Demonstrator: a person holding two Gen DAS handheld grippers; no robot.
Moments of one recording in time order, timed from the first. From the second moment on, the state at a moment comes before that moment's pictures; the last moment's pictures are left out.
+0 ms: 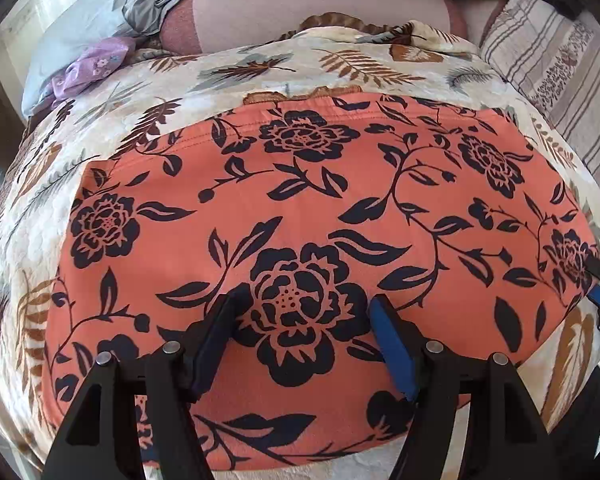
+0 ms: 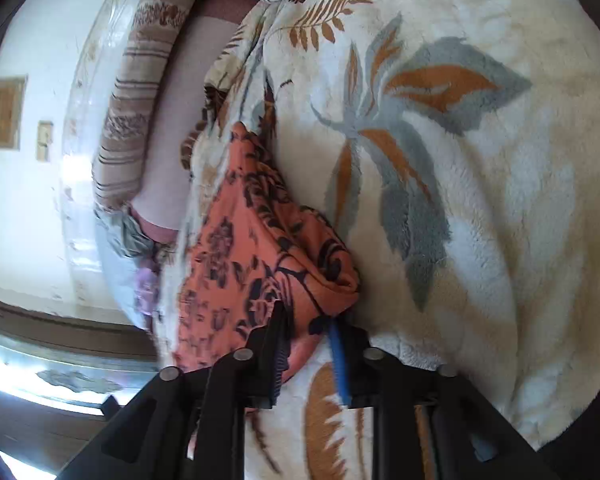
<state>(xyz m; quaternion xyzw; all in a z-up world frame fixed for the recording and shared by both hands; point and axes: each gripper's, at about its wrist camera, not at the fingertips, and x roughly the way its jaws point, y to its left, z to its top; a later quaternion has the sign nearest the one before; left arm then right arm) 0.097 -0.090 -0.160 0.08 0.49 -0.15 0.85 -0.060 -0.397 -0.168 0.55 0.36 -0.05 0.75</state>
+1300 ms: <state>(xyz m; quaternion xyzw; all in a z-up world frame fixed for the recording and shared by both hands) 0.105 -0.089 -0.168 0.06 0.48 -0.17 0.86 0.037 -0.276 -0.030 0.24 0.38 -0.04 0.90</state>
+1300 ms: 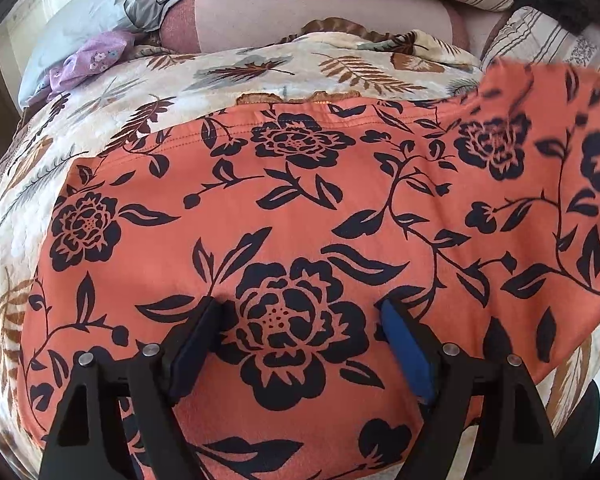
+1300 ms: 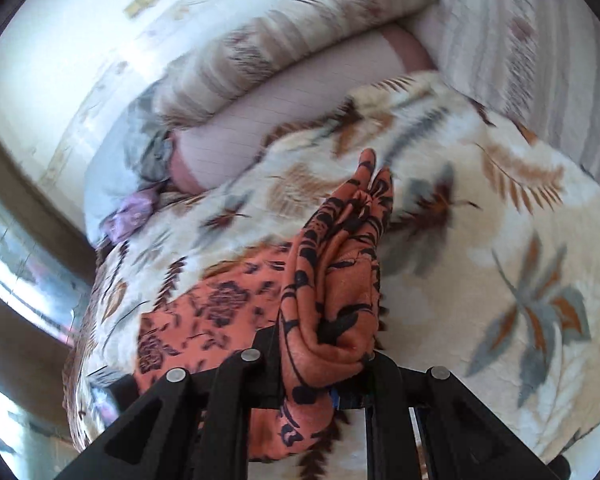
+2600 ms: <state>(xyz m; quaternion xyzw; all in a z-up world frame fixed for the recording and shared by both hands) 0.052 0.209 -0.149 -0.28 0.42 -0.02 0.86 0.114 -0.010 -0.072 0.06 0.46 0.20 0.86</state>
